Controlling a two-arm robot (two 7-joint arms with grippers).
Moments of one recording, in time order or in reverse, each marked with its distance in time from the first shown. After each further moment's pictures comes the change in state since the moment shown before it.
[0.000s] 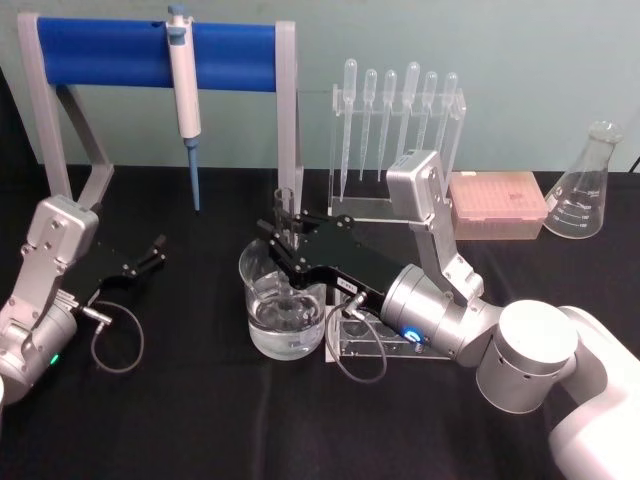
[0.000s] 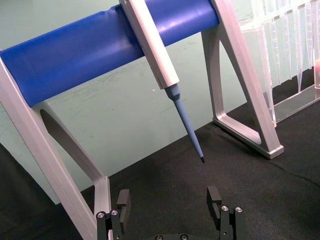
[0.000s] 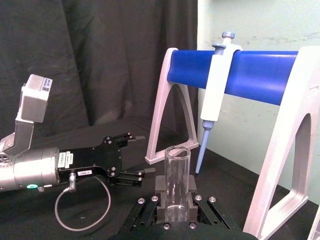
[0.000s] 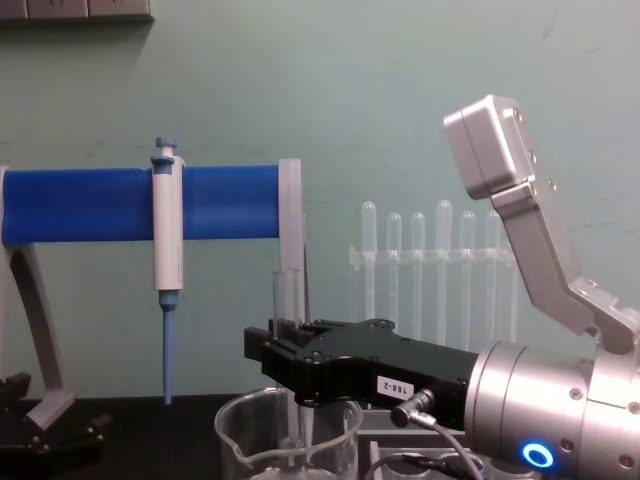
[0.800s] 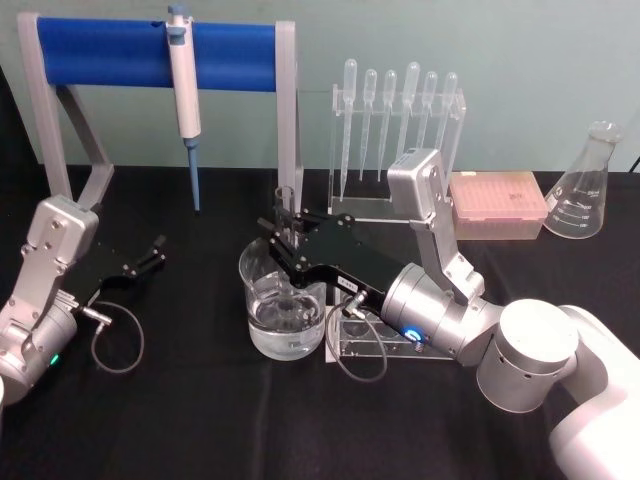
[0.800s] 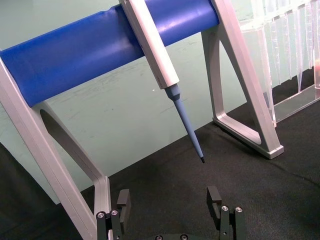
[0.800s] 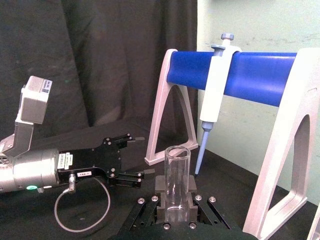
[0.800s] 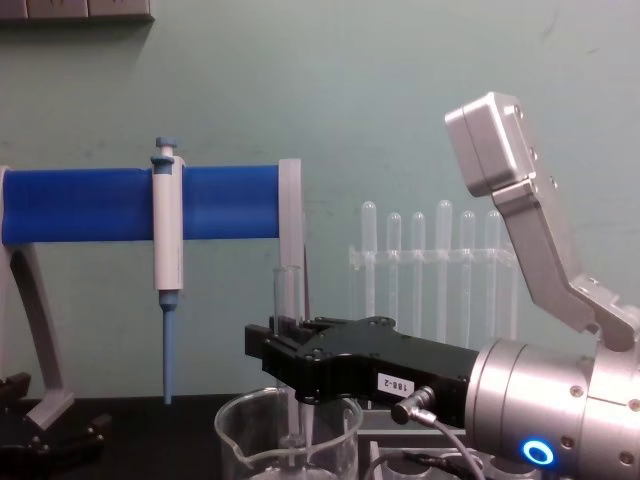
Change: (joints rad) left arm 0.000 0.000 0.000 0.000 0.000 0.000 0.000; right arm 0.001 0.001 0.000 -0.002 0.002 0.000 -0.002
